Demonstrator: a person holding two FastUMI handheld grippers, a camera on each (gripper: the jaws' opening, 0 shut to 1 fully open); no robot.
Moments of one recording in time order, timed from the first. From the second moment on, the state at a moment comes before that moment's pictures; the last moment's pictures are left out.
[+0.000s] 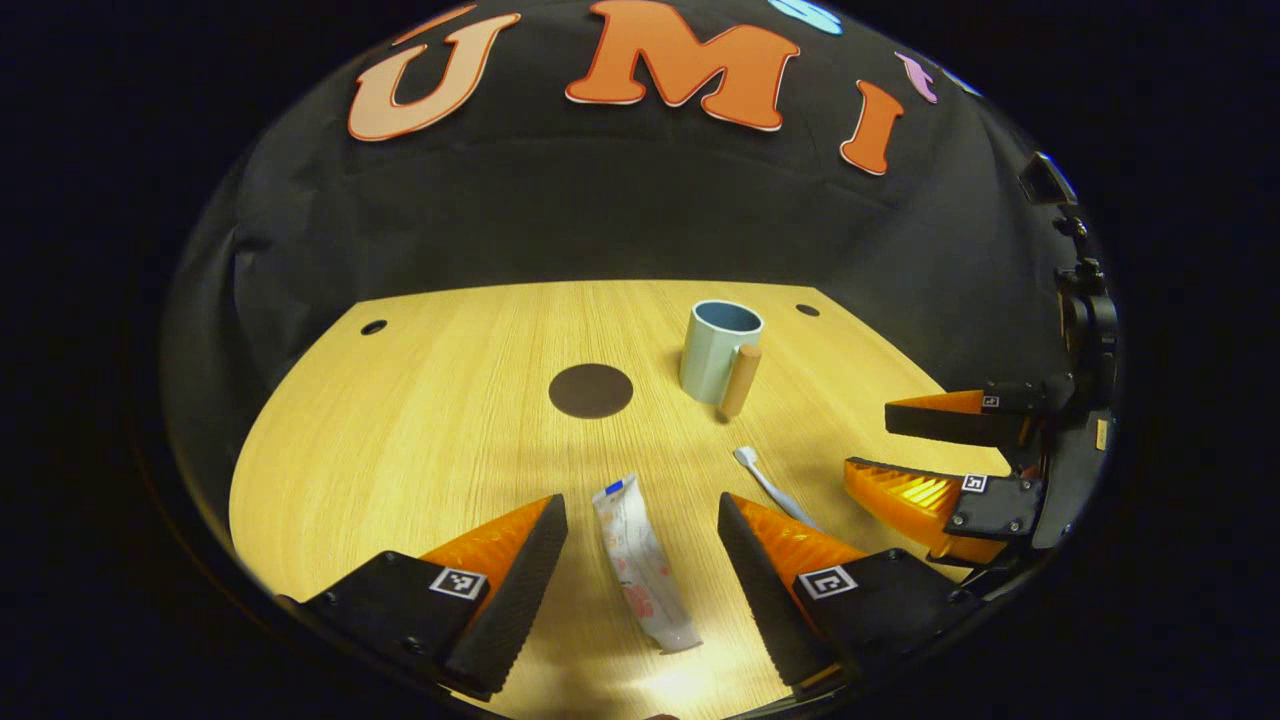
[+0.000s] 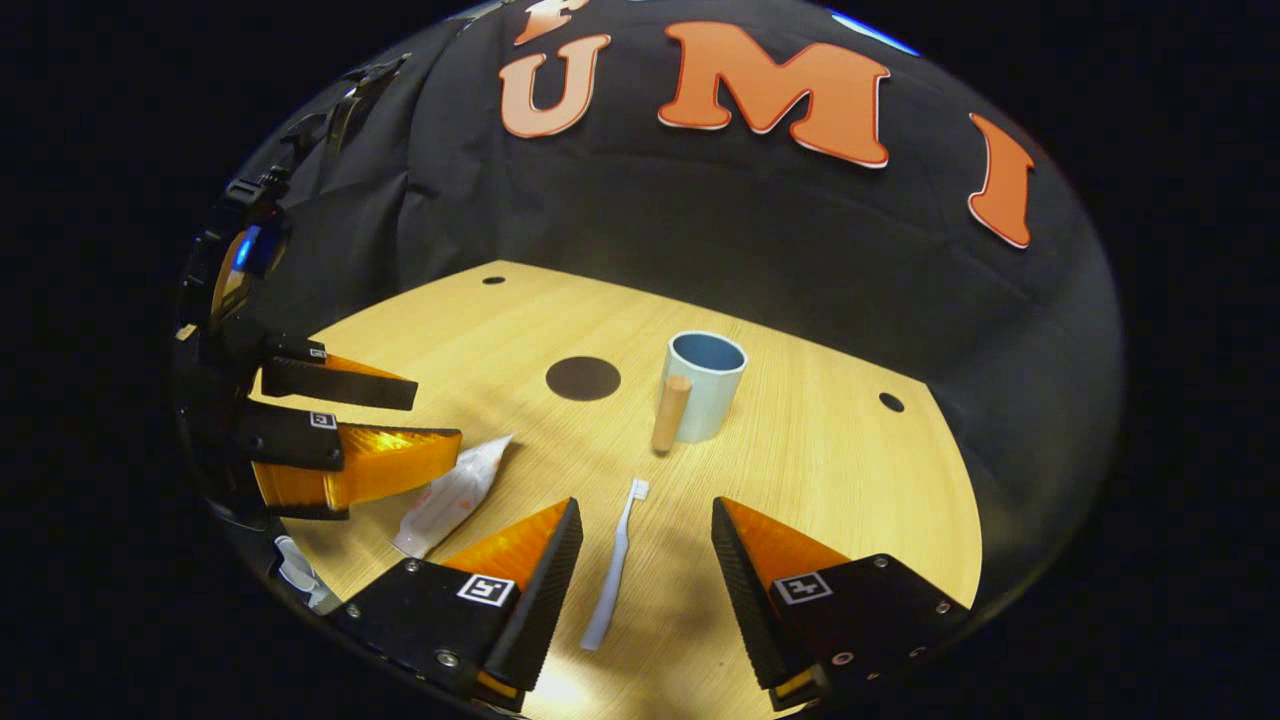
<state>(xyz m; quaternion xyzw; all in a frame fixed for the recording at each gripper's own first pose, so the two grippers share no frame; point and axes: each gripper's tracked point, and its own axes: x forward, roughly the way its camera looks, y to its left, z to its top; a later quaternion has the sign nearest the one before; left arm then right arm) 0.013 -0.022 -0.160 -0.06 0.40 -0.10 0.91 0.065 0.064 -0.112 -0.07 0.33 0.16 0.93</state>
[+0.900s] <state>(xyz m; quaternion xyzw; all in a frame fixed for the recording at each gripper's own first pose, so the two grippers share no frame) -0.009 -0.025 -0.219 -0.05 0.50 -0.09 0.86 0.053 0.084 -0.170 -0.07 0.46 0.18 0.87</state>
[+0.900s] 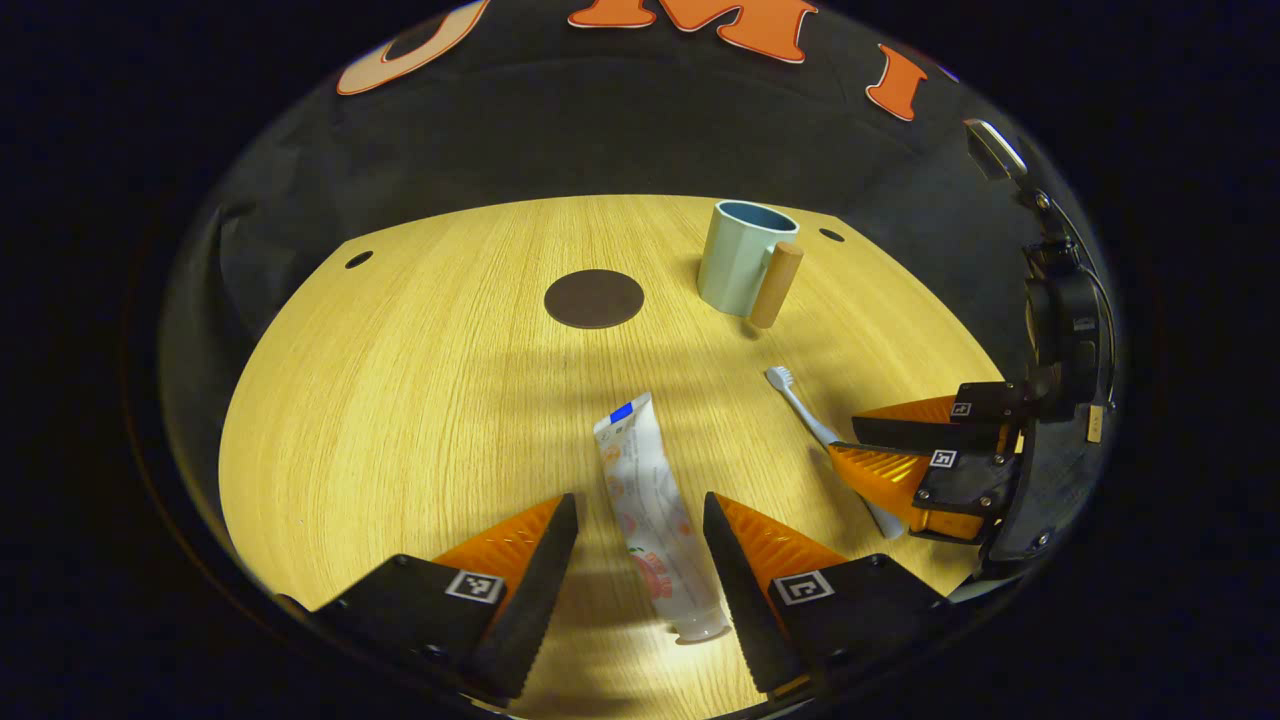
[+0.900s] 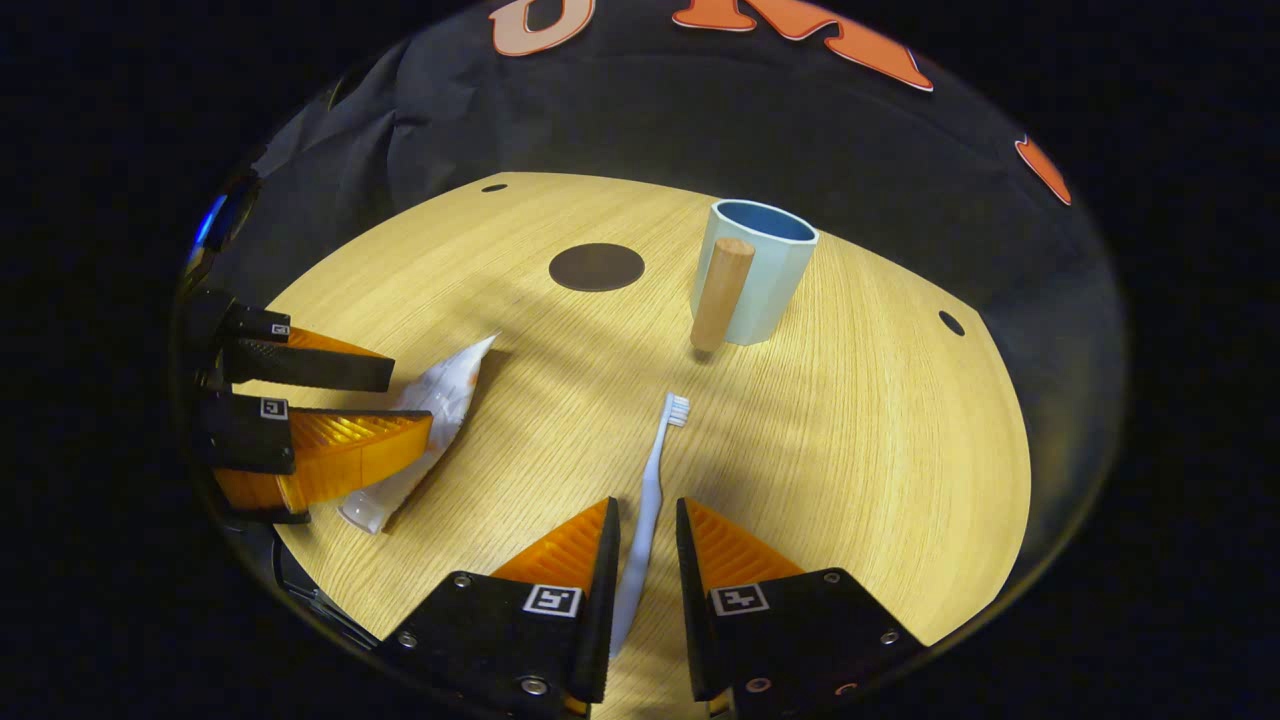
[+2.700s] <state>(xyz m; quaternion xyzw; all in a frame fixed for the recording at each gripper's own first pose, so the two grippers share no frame) 0.015 -0.015 -0.159 -0.08 0.42 -0.09 0.90 0.097 0.089 -0.077 0.06 0.25 0.17 0.95</state>
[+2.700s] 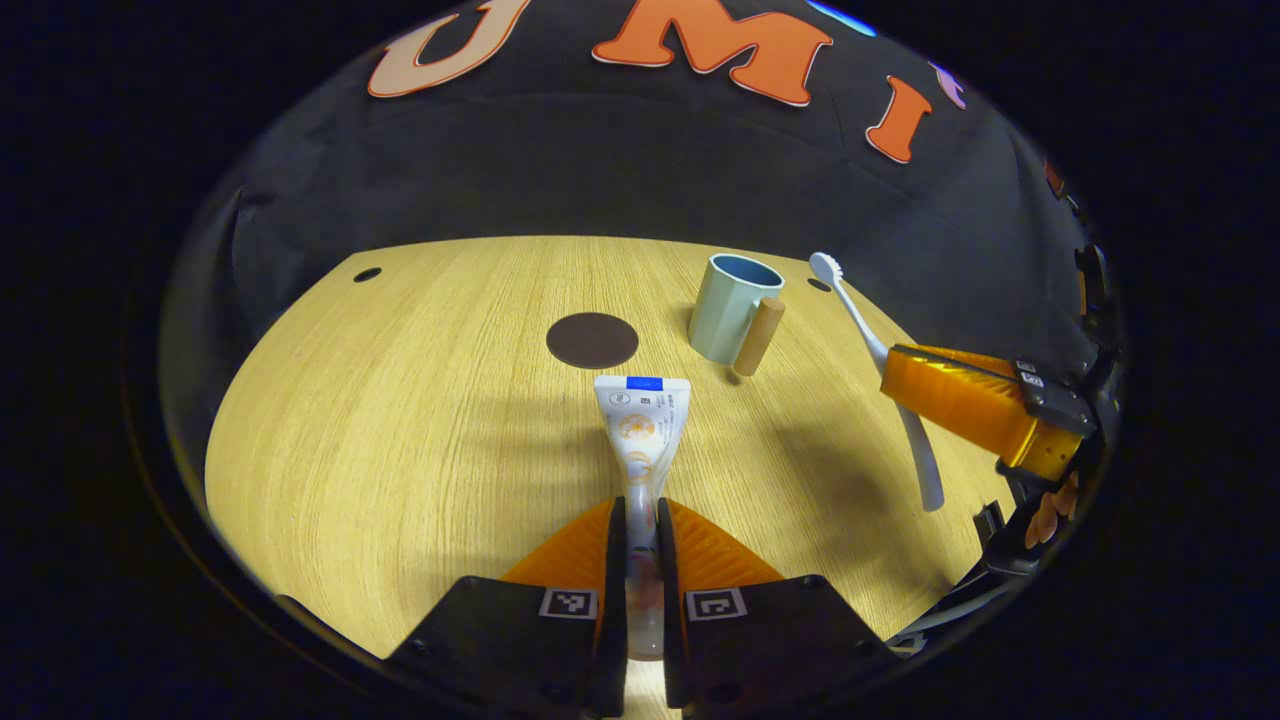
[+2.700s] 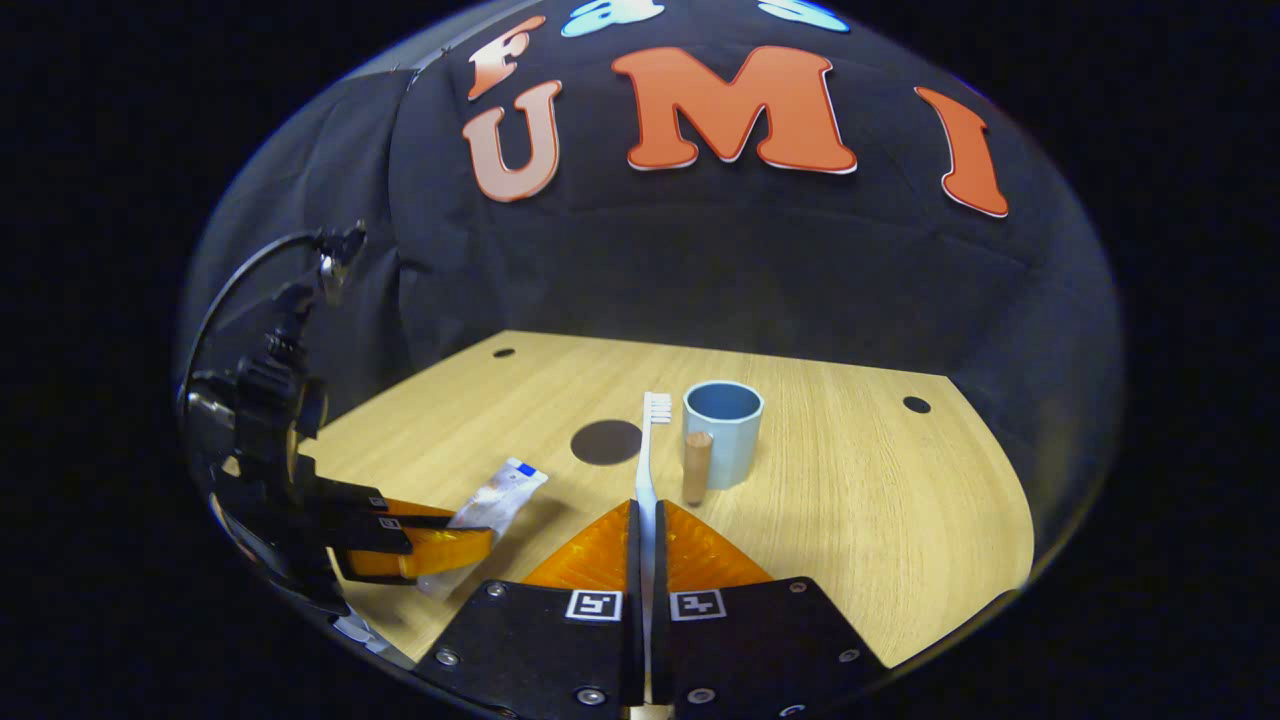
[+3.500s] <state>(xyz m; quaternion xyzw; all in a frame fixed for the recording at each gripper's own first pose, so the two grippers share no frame) 0.046 0.010 -0.131 -0.07 0.34 -0.09 0.93 0.157 0.063 -0.029 0.12 0.12 0.15 0.97</state>
